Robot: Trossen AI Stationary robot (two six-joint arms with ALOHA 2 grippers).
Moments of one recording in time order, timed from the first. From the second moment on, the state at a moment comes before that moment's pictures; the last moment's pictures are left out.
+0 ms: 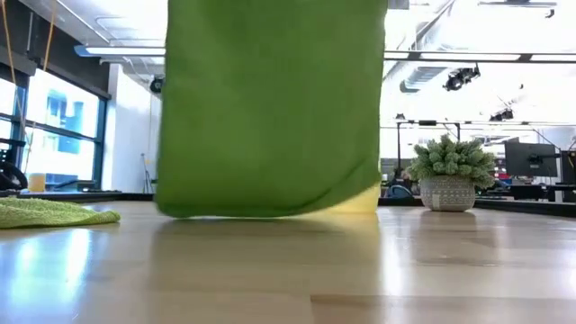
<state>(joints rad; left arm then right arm) -0.57 1.38 1.08 -0.16 -1.57 -0.19 0.42 1.03 0.92 0.08 0.97 -0.65</state>
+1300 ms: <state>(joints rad) -0.35 1.23 1.08 0.00 -1.25 0.09 0.22 1.10 1.20 -0.44 0.76 -0.43</state>
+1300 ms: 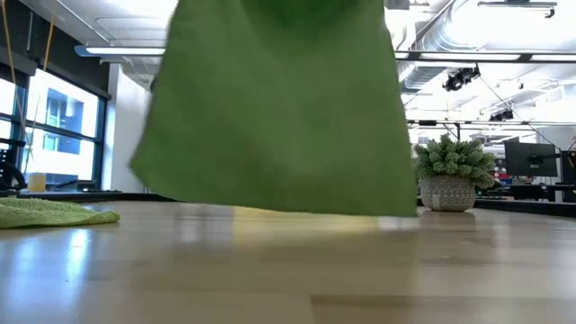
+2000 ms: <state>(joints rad) -0.51 1.46 0.99 -0.02 -0.79 -0.30 0.57 1.29 0.99 -0.48 0.62 0.13</state>
